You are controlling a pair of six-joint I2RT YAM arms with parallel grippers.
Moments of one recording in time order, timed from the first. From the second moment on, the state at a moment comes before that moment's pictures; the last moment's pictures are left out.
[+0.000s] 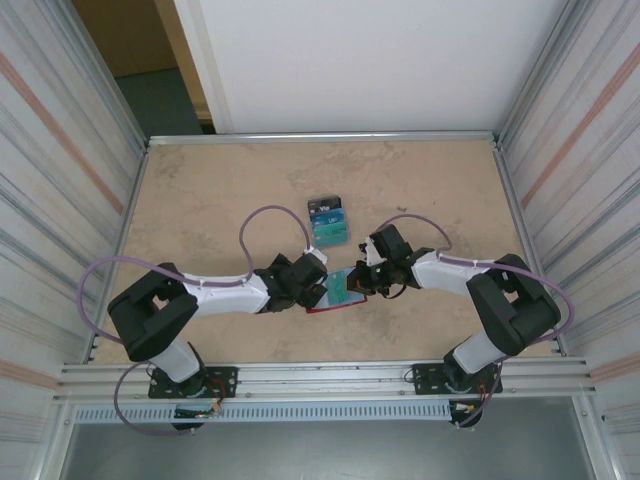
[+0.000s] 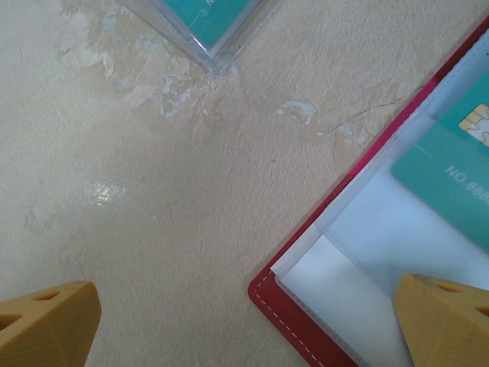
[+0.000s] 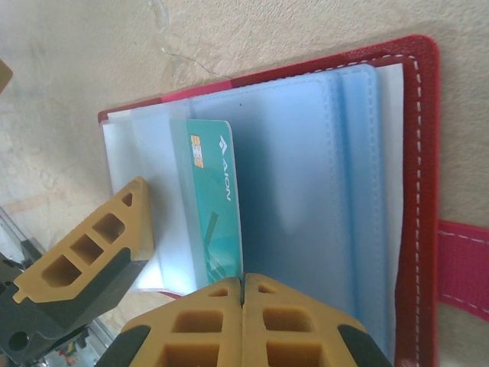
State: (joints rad) left arm -0.97 1.59 0.75 -0.17 -0.46 -0.13; right arm 0.58 1.53 0.67 -0.19 -0.51 0.72
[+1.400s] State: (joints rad) left arm -0.99 1.68 0.81 -0.11 -0.45 -0.10; right arm 0.63 1.50 0.77 -0.39 -0.36 0.69
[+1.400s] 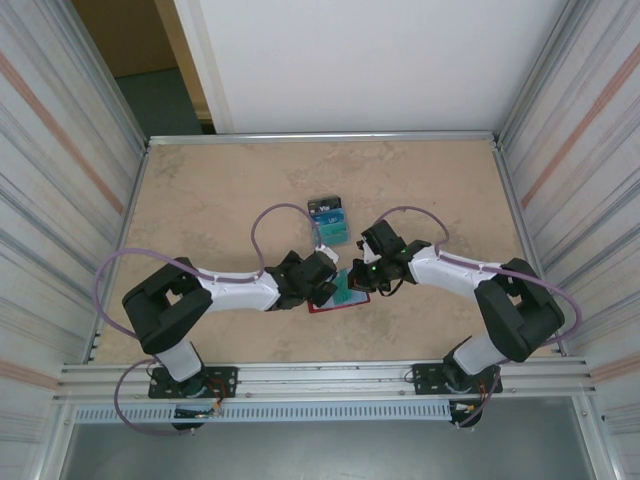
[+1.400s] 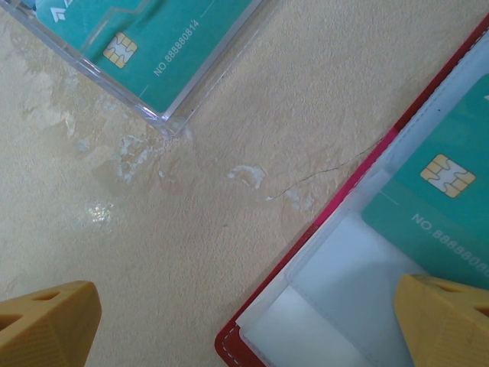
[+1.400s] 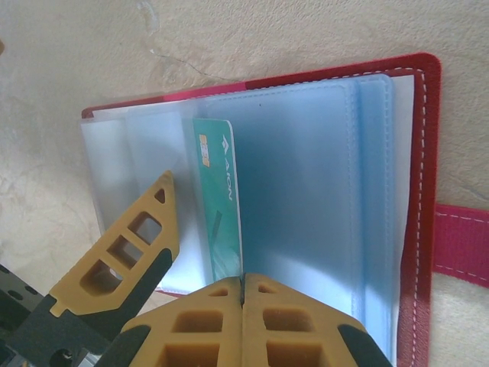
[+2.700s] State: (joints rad) left arm -0.99 1.67 0.81 -0.11 -0.45 -0.11; right arm 0.69 1.51 0.75 -0.28 -0.31 0.69
